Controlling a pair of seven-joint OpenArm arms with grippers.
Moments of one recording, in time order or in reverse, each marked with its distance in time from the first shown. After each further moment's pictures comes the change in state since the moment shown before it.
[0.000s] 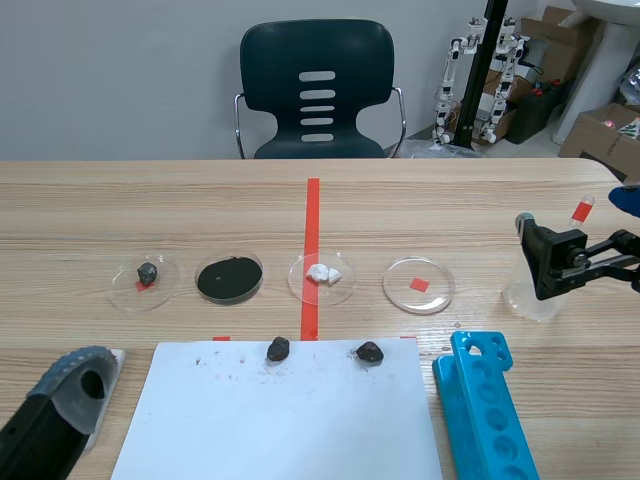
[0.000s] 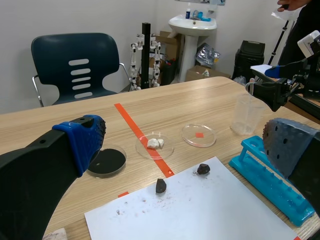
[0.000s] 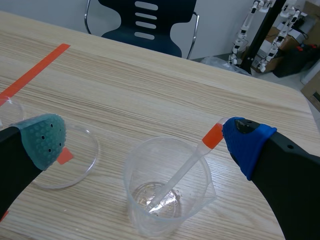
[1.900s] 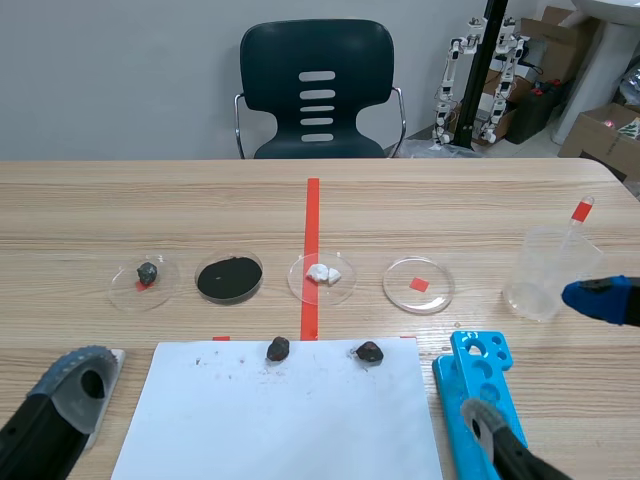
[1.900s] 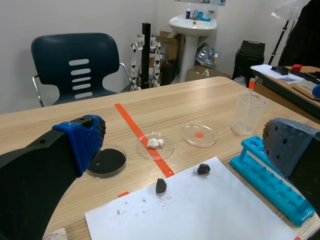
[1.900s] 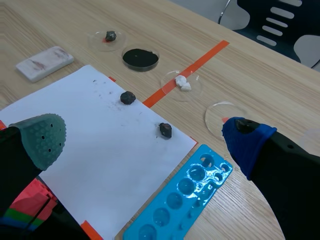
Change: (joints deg) left arm 0.0 0.0 0.0 0.0 0.0 0.0 0.0; right arm -53.4 11.7 0.2 40.9 -0.7 -1.9 11.1
